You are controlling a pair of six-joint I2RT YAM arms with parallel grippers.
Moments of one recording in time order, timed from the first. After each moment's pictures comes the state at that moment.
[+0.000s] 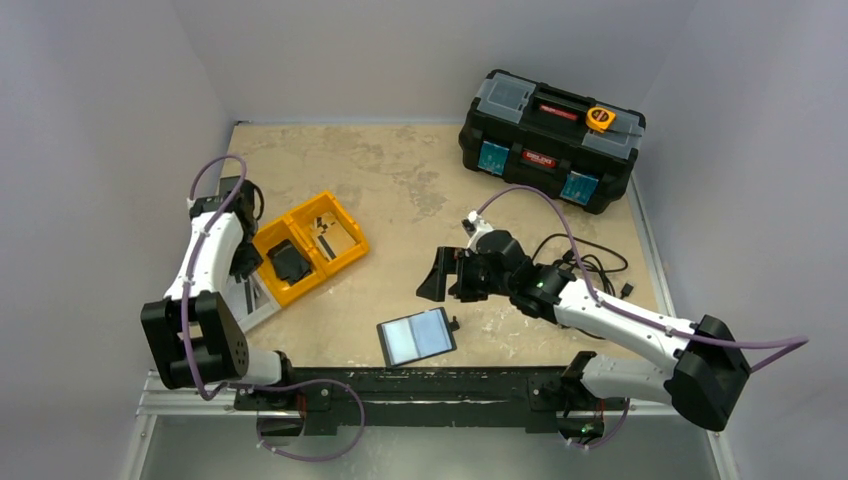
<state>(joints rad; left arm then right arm) 0.19 1.41 1.09 -1.12 -0.60 -0.53 0.85 1.15 0.72 -0.18 -0.16 0.82</state>
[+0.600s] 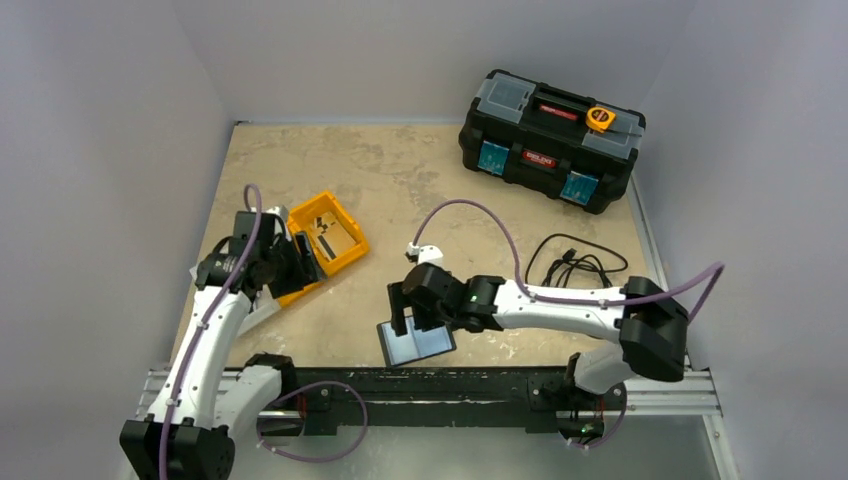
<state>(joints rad) -0.05 0.92 0.91 -1.00 0.12 -0.46 1.18 1.45 0.95 -0.39 0.20 0.84</state>
